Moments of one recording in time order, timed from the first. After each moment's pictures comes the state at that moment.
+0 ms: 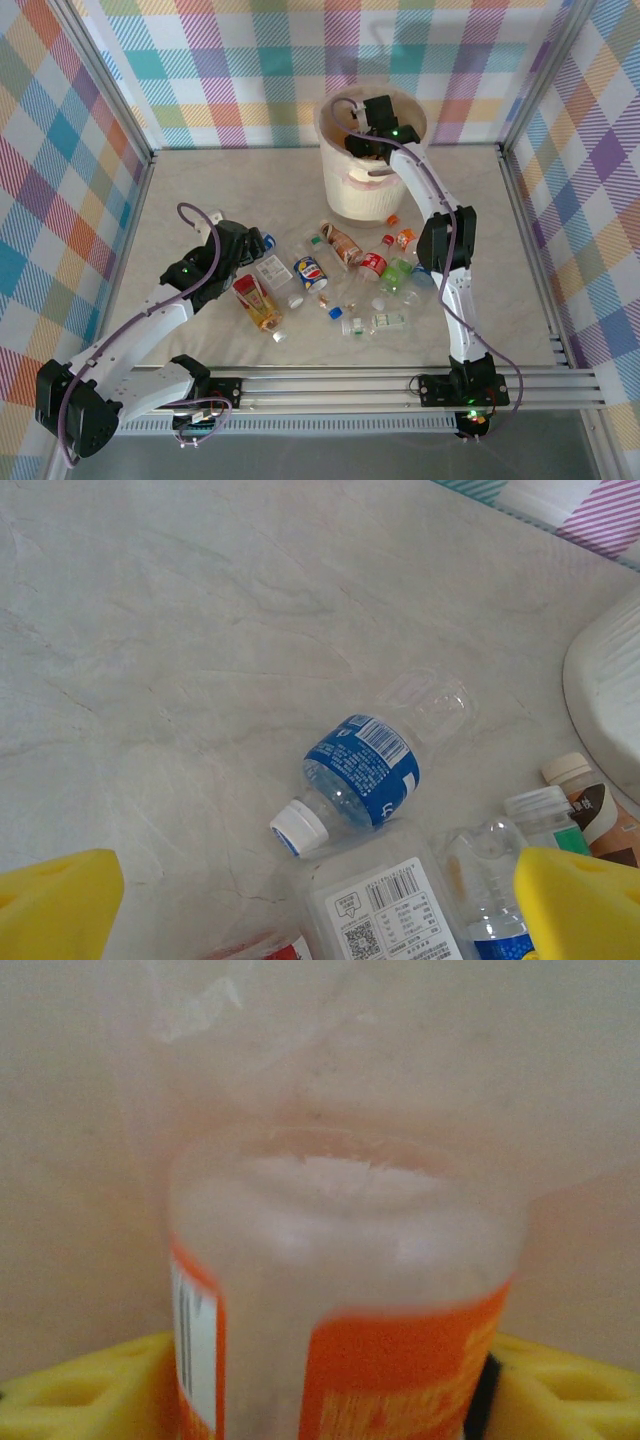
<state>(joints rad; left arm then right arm) -0.53 1.03 0.82 -0.56 -0.49 -0.74 0.36 2.46 2.51 -0.78 0.08 -0.09</state>
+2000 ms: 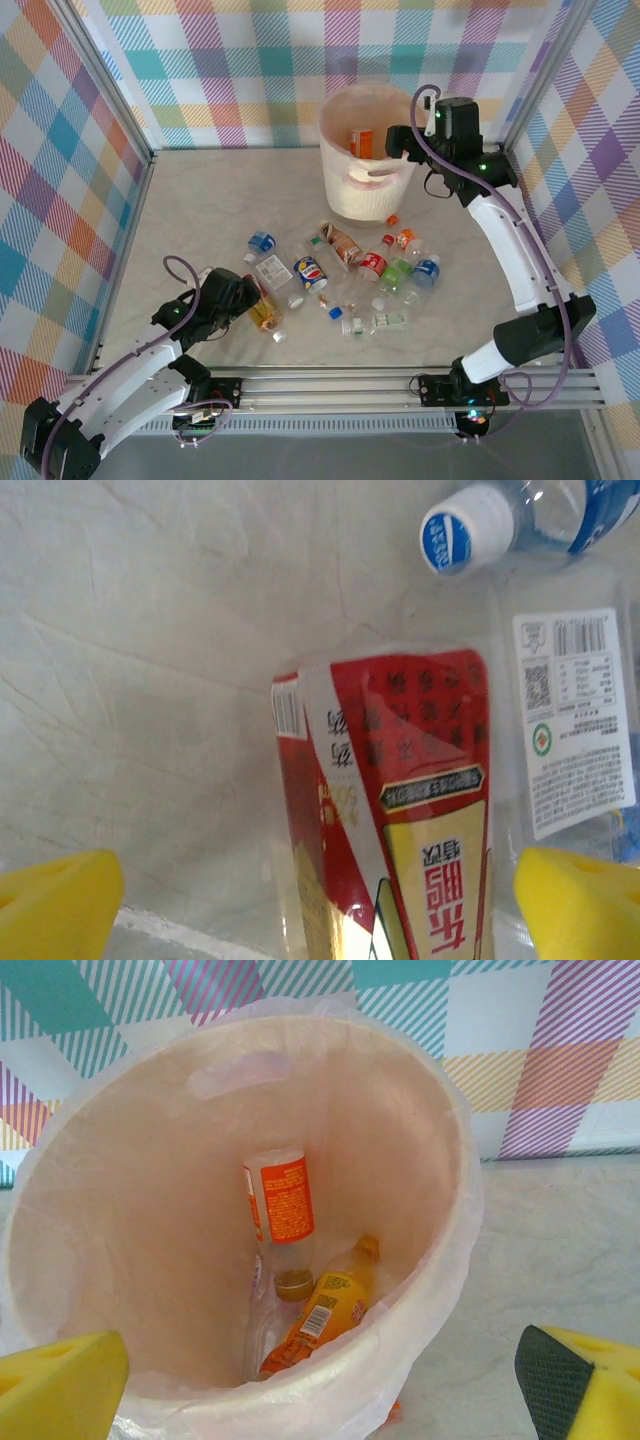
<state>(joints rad) -0.58 0.75 0.49 -0.74 -0.24 -1.13 0.34 1.51 1.75 -0.73 0.13 0.25</state>
